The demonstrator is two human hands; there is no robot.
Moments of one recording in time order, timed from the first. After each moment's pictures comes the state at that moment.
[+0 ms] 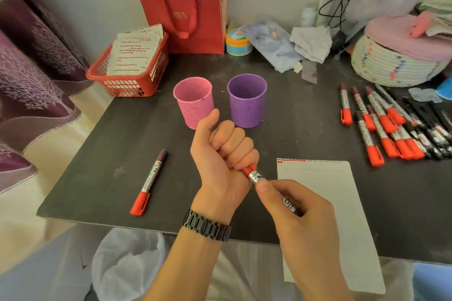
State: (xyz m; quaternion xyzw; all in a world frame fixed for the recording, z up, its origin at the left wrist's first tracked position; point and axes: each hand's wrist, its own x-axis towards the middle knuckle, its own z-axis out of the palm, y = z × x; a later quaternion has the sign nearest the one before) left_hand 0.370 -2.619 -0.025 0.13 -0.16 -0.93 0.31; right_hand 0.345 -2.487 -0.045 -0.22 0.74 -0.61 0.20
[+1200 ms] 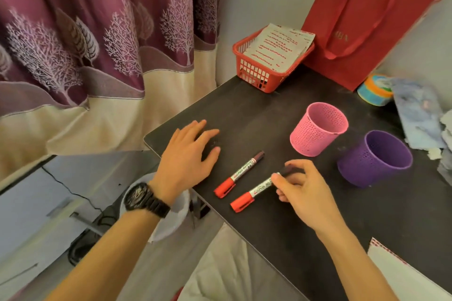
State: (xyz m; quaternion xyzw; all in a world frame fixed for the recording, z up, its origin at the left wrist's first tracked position) left_hand 0.581 -2.742 -0.110 0.56 -0.79 -0.13 0.19; right_hand 0.330 -2.655 -0.098 -0.46 0.72 -0.35 0.39
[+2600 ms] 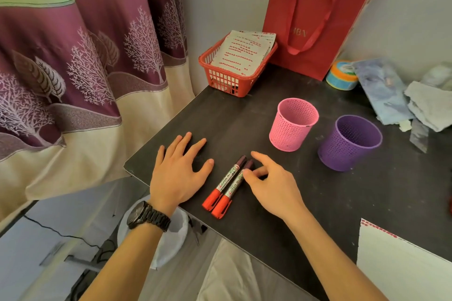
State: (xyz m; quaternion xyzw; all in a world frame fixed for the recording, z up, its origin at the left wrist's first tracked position) left_hand 0.566 -2.763 -0.129 0.58 -0.80 -0.11 0.10; right_hand 0.357 -2.677 -0.097 -0.50 0.77 -0.26 0.32
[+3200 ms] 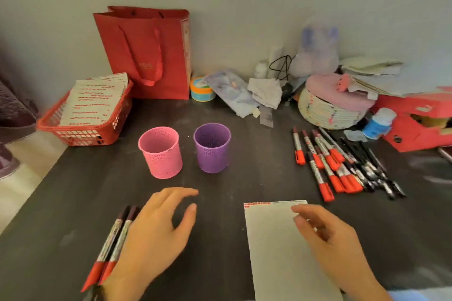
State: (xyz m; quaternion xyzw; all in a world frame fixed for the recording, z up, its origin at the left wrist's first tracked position) left_hand 0.427 -2.672 -0.067 0.30 -0.90 -0.23 0.20; right_hand 0.230 -2.430 -0.083 -0.29 0.82 -0.48 0.12
